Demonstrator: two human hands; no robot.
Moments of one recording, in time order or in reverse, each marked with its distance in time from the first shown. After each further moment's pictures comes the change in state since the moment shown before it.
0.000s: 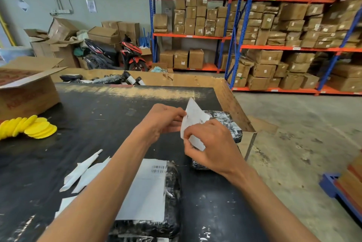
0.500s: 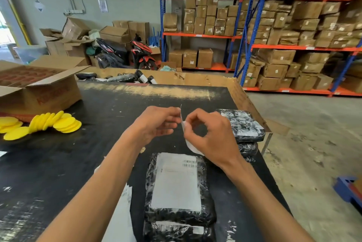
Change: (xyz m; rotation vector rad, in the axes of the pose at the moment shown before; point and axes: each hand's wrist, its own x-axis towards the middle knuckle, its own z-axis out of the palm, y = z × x) left_hand -0.034 -0.011 -0.096 -0.016 -0.008 -0.046; right_hand 0.045 -0.075 0.030 0.239 0.079 0.233
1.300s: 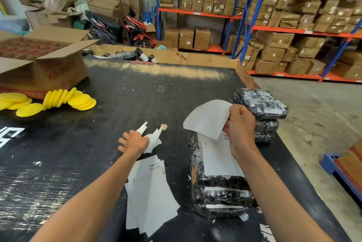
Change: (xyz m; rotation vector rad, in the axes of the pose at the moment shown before) left_hand 0.055 -0.206 -0.141 0.742 0.447 -0.321; right_hand -0.018 -0.038 0.081 0.546 0.365 1.036
